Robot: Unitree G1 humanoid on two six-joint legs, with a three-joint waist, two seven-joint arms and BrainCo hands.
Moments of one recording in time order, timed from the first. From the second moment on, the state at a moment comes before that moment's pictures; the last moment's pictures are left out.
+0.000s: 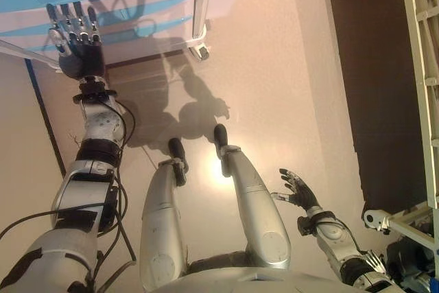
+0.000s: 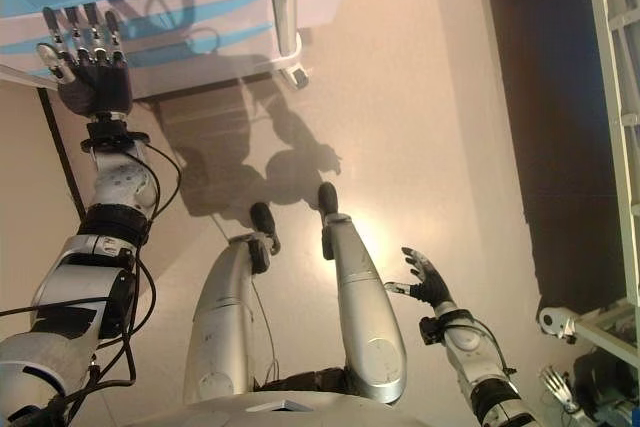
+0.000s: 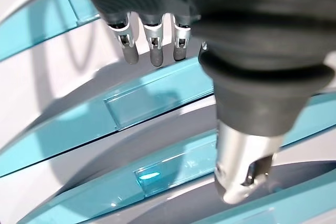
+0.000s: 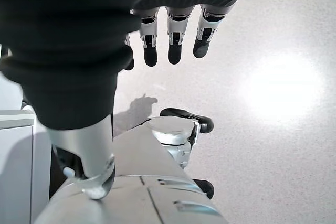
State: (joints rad) left arm -0.79 0.51 -0.05 0.76 -1.76 -0.41 -0.56; right arm -0.05 -0.37 0.32 0.88 0.24 -0.48 0.07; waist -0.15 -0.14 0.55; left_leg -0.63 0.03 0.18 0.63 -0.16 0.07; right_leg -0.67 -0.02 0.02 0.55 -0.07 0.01
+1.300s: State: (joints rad) left arm -0.07 0.29 -0.17 0.73 -1.75 0.16 -1.09; right arm -0.05 -0.29 0.24 0.92 0.10 -0.48 0.10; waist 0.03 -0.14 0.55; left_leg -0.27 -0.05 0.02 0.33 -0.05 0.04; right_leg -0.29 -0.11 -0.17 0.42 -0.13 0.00
